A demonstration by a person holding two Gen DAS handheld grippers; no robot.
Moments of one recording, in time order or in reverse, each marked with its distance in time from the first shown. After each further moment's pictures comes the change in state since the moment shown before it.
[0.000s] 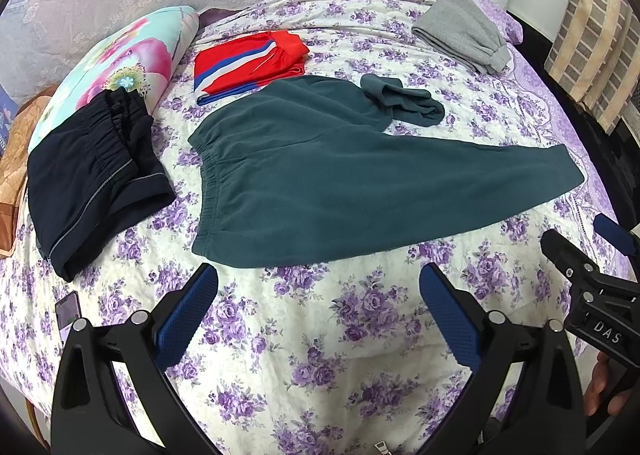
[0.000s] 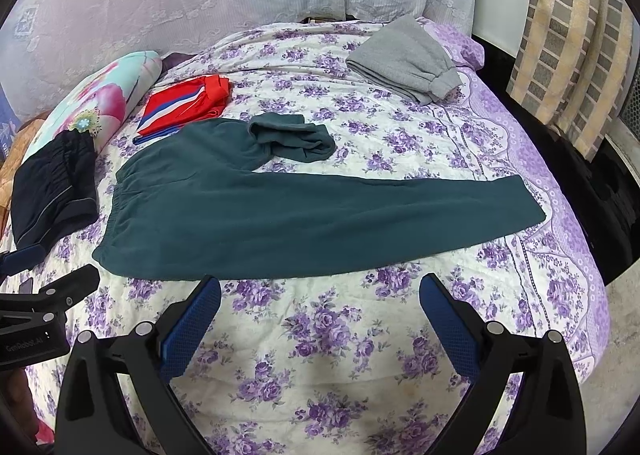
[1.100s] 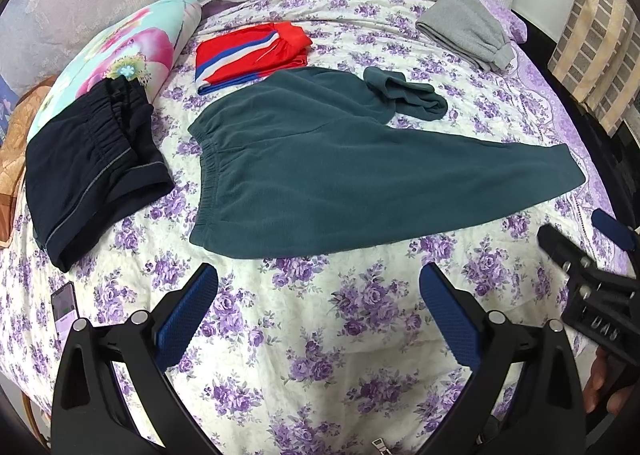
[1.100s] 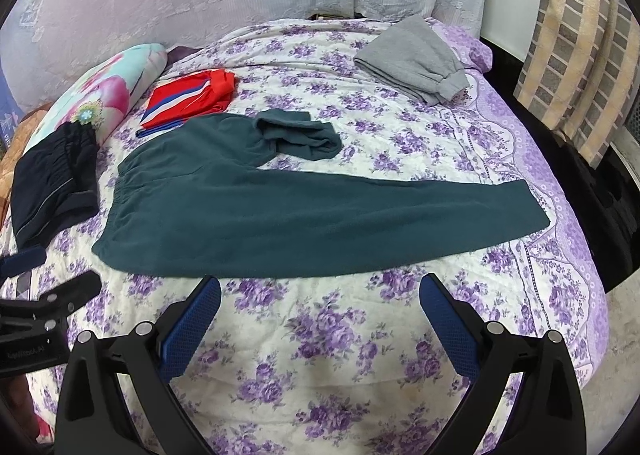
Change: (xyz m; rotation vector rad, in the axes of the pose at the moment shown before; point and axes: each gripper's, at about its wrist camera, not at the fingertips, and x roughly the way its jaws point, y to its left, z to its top) left arm 0.005 0.005 -0.008 -0.025 0.023 -0.007; right arm 0.004 0.005 0.000 -0.020 0.000 -0.006
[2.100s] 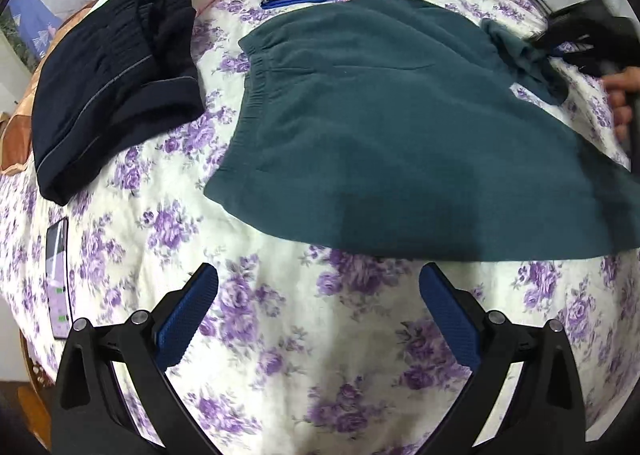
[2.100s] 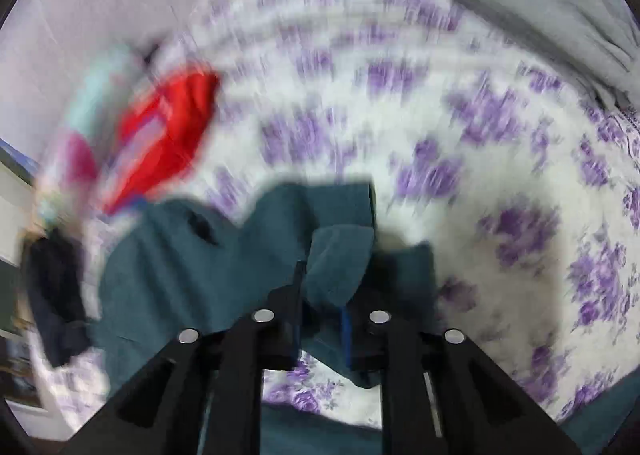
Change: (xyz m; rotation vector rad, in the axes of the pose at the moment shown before) left arm 0.098 0.023 0.002 -0.211 0.189 0.214; right arm 0.275 -0.016 0.211 0.088 0.233 0.417
